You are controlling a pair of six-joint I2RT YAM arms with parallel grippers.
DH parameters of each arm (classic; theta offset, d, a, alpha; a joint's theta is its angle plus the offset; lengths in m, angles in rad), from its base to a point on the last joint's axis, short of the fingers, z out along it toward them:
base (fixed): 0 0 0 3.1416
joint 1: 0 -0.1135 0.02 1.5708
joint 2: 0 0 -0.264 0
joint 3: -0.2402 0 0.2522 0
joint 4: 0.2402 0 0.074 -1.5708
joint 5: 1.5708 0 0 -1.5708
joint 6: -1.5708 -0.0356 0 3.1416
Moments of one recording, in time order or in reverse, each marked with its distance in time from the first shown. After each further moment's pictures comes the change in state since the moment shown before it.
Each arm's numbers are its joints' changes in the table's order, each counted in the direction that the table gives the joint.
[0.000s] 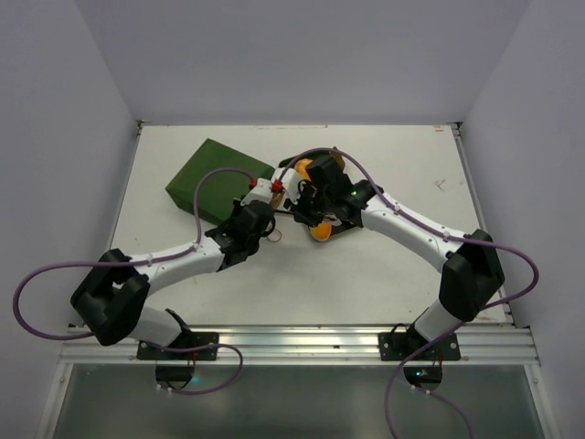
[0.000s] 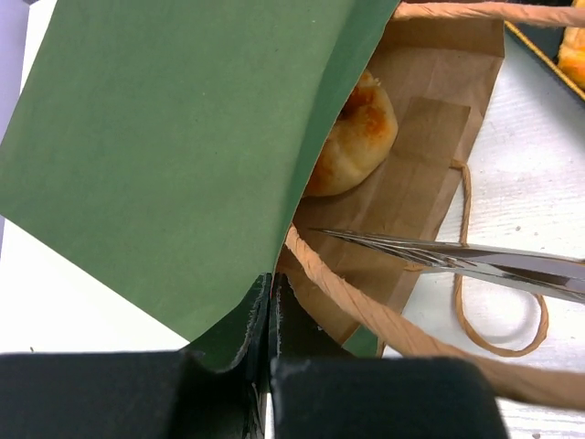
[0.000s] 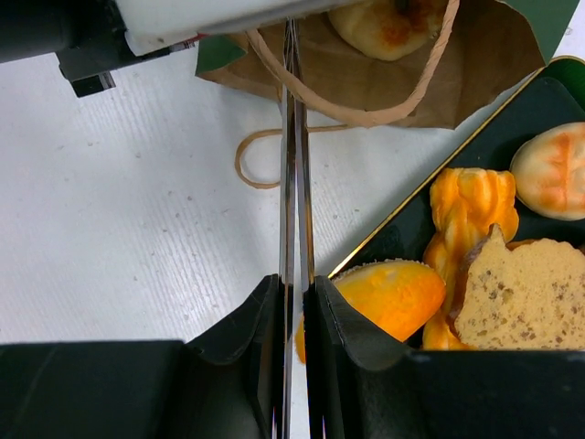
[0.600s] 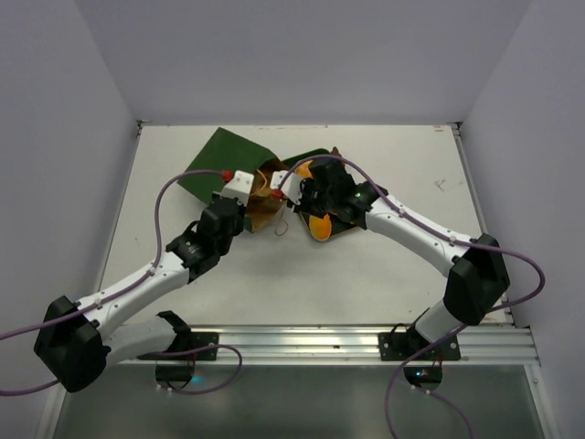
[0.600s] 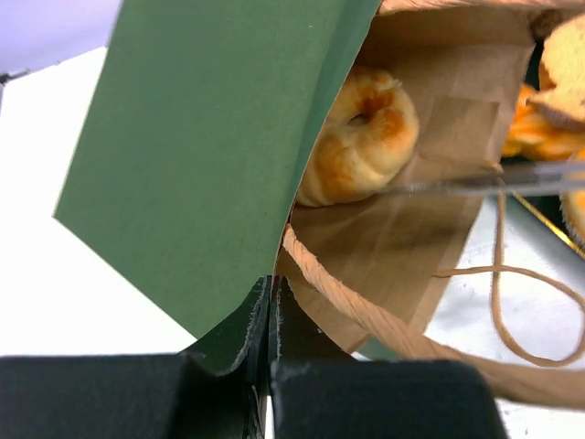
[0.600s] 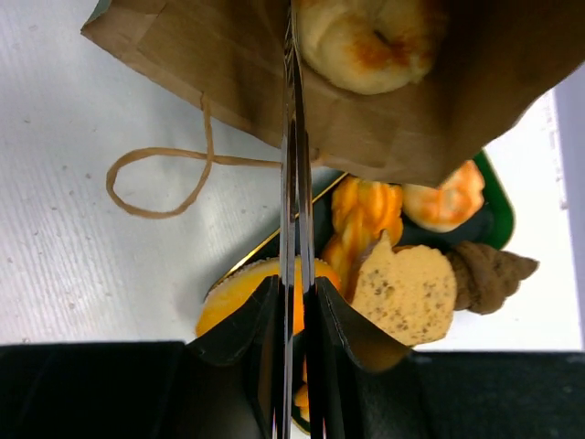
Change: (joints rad) left arm -0.083 -0.329 0.052 0.013 0.249 -0.084; right arm -0.005 -0.028 0.014 -0.050 0.117 0.248
